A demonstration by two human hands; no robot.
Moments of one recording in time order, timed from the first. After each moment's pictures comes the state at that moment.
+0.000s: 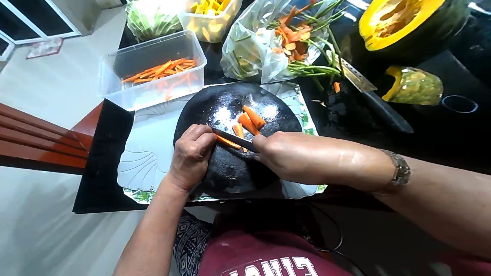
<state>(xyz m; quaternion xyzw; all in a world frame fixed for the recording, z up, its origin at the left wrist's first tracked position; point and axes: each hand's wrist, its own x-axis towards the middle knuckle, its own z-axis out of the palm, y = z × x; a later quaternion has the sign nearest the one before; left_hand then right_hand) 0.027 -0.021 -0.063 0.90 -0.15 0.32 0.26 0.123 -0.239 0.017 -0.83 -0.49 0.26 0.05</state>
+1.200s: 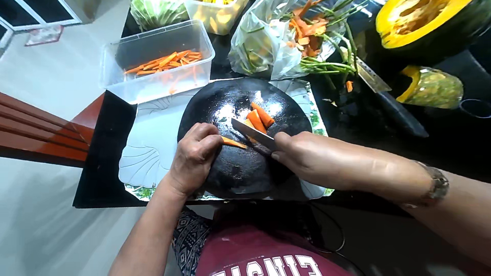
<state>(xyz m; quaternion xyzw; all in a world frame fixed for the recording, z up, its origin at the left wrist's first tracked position) 0.018 -0.016 -0.059 0.90 -0.16 0.28 0.30 0.131 -0.261 -0.001 -0.84 -0.48 0.22 0.10</state>
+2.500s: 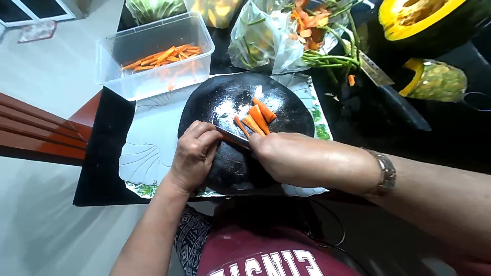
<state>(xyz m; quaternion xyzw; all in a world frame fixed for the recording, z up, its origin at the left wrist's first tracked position) 0.016 -0.017 -0.065 0.90 -0.13 0.30 0.28 0.110 -0.220 0.010 -0.83 -0.50 0.24 0.01</state>
